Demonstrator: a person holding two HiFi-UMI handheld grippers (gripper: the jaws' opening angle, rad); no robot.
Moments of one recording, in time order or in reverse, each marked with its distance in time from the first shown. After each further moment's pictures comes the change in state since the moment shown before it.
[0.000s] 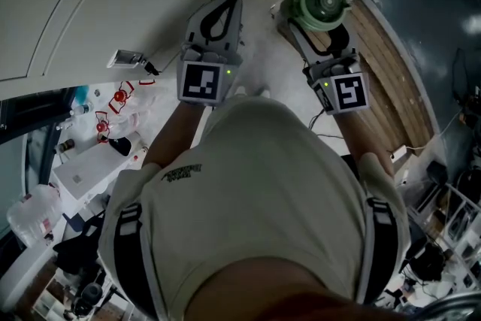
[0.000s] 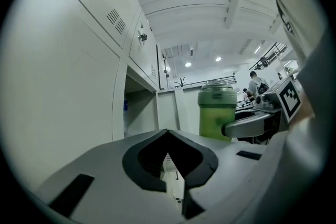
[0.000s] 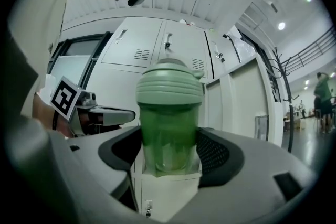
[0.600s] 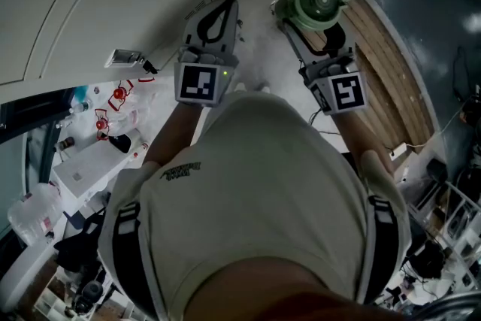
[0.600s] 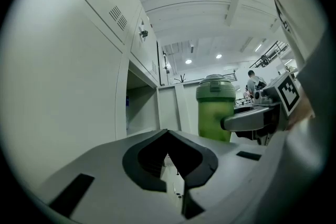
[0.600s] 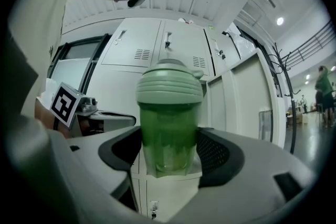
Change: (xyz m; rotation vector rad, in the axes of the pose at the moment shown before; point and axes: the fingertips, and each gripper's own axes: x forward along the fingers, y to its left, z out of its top) left arm -0.007 0.001 -0.016 0.007 0.044 -0.004; right arm 0.001 0.010 -0.004 0.030 0.011 0.022
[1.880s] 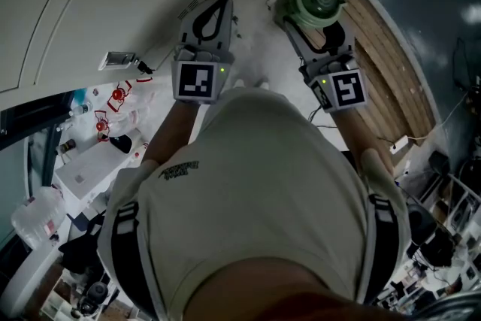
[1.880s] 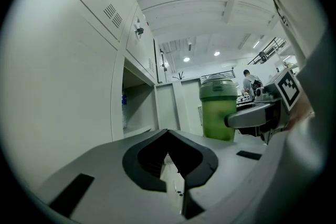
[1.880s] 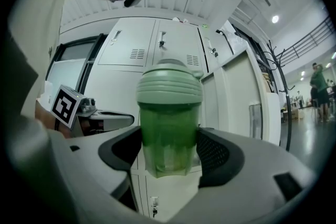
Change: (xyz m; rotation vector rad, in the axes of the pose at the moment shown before) left arm 0.003 -0.004 -0.007 0.031 0.020 -0.002; right arm -0.013 -0.011 -0.010 0.036 0.018 -0.034
